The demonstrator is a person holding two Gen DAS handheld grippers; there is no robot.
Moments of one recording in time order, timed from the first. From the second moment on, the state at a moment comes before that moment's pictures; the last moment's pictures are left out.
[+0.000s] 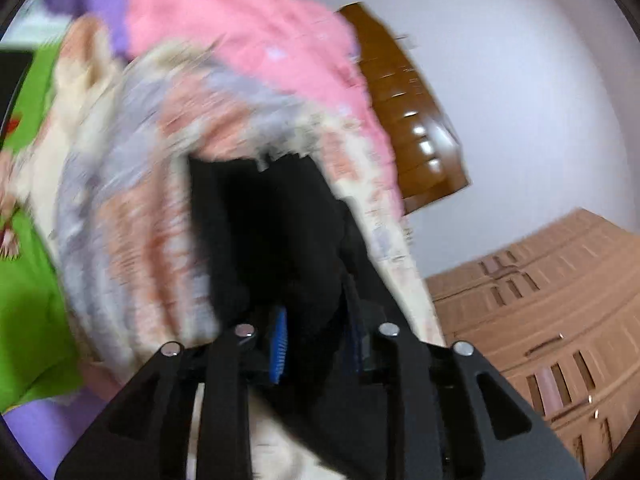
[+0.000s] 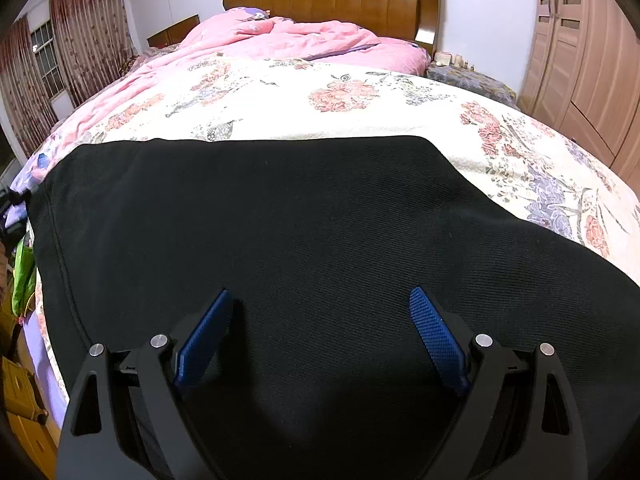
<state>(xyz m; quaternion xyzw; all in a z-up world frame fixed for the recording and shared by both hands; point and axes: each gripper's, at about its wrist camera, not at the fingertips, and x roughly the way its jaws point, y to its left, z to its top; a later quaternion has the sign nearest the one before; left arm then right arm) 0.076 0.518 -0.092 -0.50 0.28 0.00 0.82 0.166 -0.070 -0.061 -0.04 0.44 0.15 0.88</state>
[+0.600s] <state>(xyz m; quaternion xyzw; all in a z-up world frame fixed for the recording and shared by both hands) 0.066 0.506 -0.084 -0.44 0.32 0.01 0.84 0.167 -0.067 -0.062 -0.04 0.44 0.14 0.88</state>
